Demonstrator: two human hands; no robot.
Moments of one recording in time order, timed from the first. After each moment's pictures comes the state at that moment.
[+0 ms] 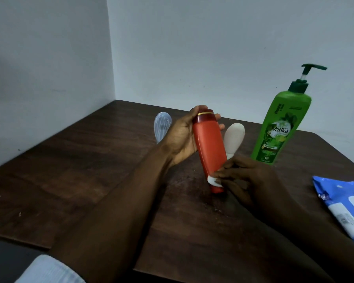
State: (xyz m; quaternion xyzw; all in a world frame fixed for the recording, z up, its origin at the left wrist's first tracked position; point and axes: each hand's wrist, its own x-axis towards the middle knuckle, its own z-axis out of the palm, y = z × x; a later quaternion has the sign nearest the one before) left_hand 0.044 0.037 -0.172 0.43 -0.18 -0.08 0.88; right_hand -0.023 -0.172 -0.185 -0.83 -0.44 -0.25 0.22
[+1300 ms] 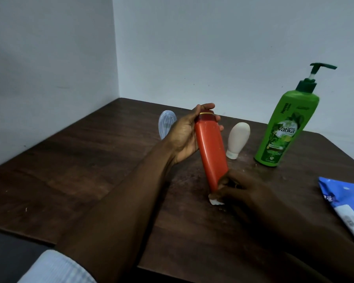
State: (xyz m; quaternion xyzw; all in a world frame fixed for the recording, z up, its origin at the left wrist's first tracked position) left_hand 0.051 0.043 -0.177 0.45 -0.16 -0.06 0.88; right_hand -0.026 -0.181 -0.215 -0.84 -0.50 -0.12 0.14
